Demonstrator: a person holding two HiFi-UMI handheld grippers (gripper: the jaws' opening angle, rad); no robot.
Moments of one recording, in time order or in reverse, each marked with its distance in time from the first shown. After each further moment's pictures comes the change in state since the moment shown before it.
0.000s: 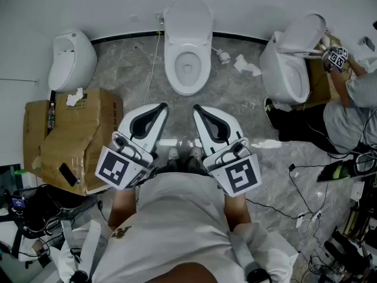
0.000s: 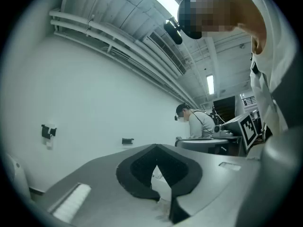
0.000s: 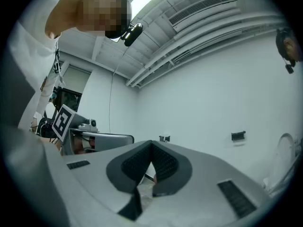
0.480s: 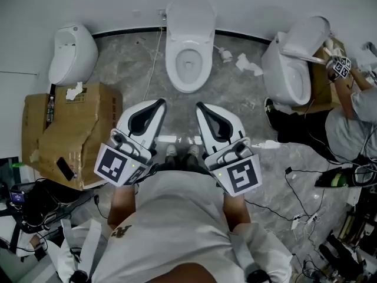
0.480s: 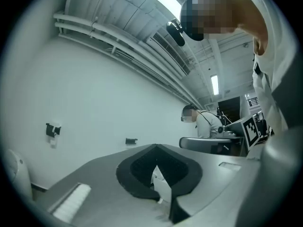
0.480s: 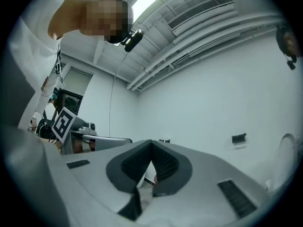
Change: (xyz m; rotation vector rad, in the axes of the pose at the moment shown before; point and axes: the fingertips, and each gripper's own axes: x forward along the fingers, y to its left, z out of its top) left arm 0.010 0.014 -0.005 -0.019 -0.014 0.044; right arm 0.004 -0.017 0.003 -0.010 -0.055 0.002
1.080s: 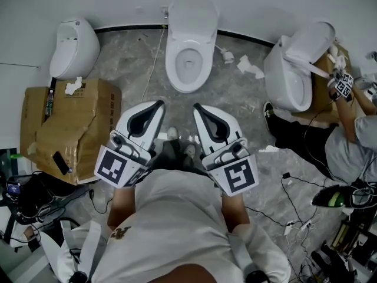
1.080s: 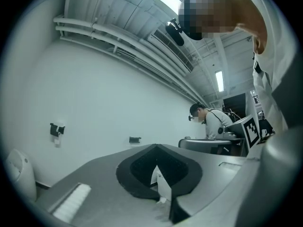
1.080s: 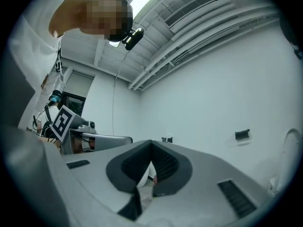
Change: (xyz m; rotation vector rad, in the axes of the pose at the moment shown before) left arm 0.023 -0.007 -0.009 0.002 0.021 0.068; right arm -0.003 -0.026 -0.010 0.026 0.016 0.053
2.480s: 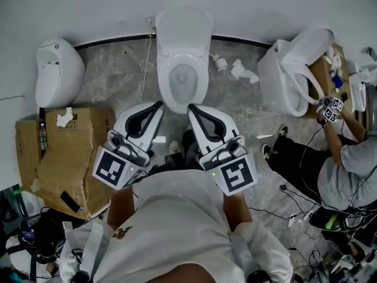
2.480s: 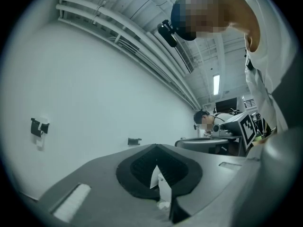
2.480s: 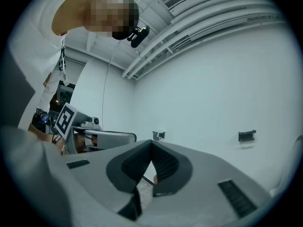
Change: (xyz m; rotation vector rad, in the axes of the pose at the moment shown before) left arm 0.128 0.154 -0.015 0.003 -0.009 -0.153; right arm 0.164 -0.107 -0.037 -0.057 0.087 -0.050
